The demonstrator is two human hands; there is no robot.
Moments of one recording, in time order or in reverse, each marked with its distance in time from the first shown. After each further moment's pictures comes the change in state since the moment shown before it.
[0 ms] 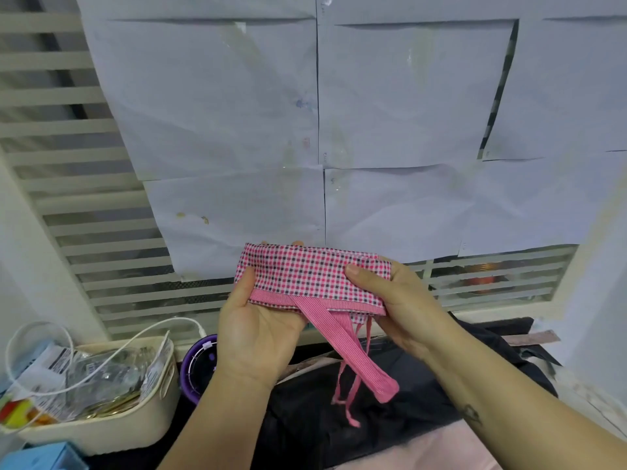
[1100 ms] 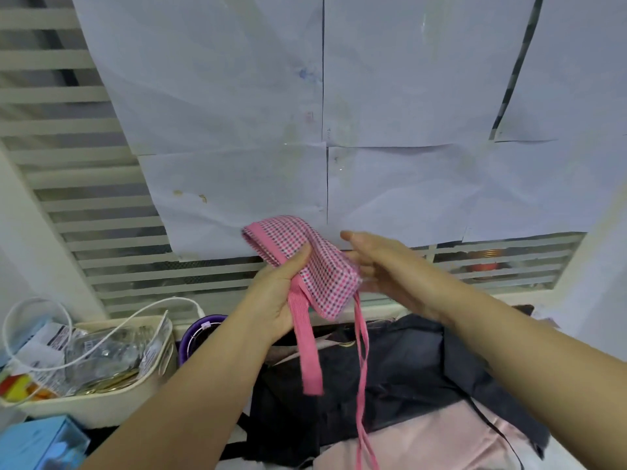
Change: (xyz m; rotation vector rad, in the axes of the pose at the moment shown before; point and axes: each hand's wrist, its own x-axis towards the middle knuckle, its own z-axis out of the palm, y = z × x) left_hand 0.050 -0.008 -0.023 0.471 0.099 -0.218; right_hand 0.024 -0.007 -0.019 -0.411 -0.162 0.108
